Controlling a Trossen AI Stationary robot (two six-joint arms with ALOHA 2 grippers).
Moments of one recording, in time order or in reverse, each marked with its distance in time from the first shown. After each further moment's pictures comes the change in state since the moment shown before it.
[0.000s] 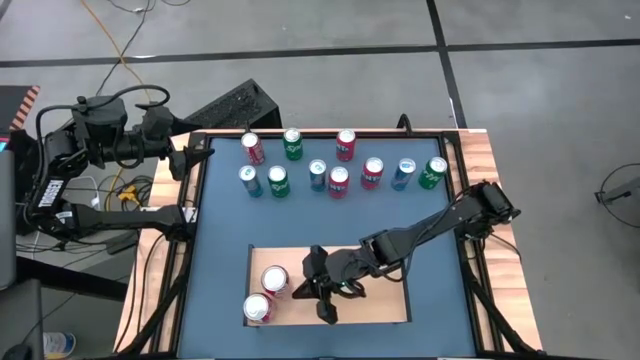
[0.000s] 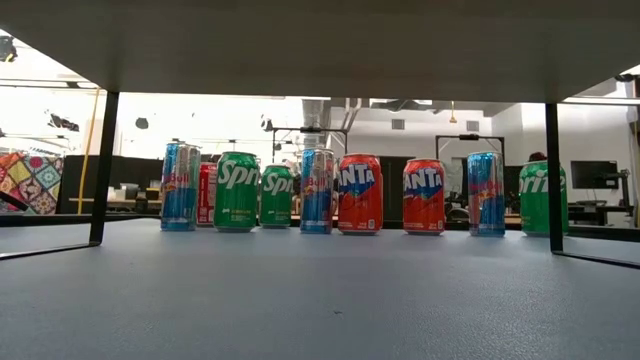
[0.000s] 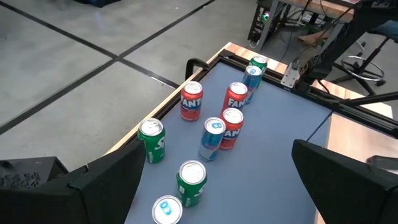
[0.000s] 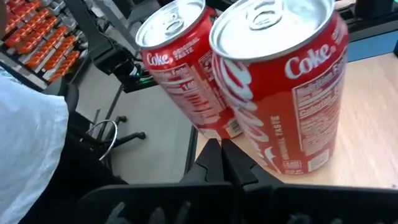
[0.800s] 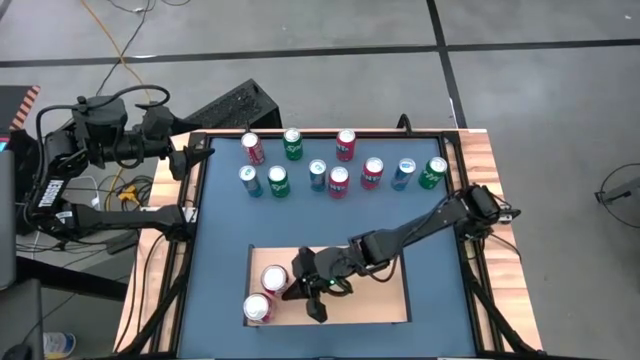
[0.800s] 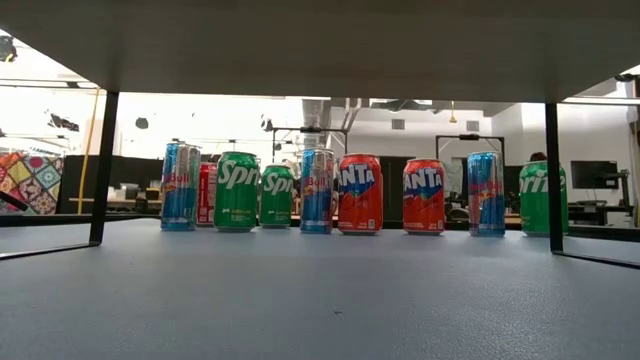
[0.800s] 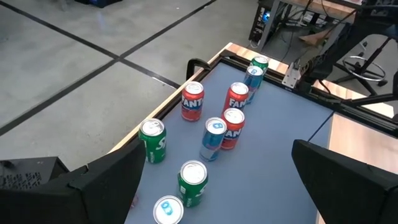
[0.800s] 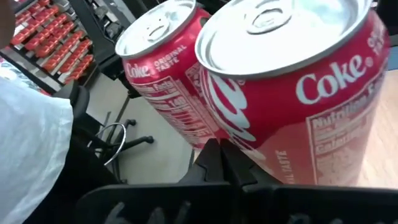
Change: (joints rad) left arm 0.000 0.000 0.000 0.000 -0.002 0.001; right arm -0.040 0.083 0.026 0.102 -0.083 -0.016
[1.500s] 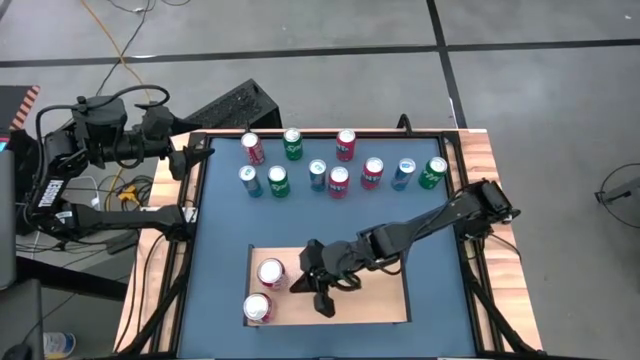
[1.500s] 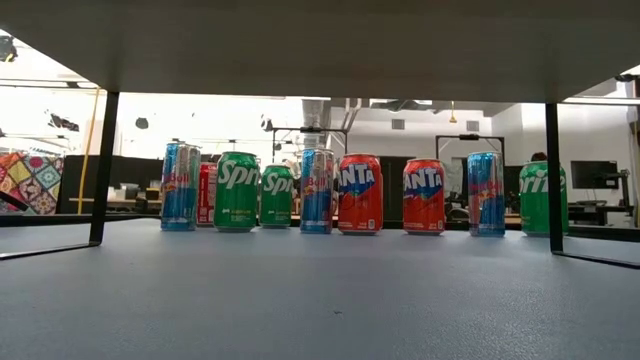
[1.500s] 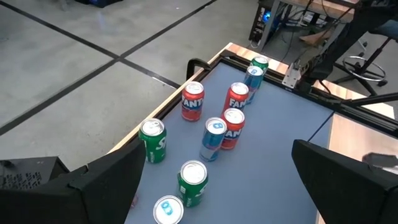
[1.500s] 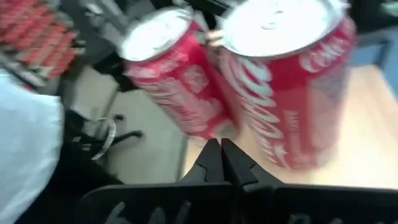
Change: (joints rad) left arm 0.000 0.000 0.000 0.000 0.000 0.000; right arm 0.005 -0.076 0.004 -0.165 0.064 0.001
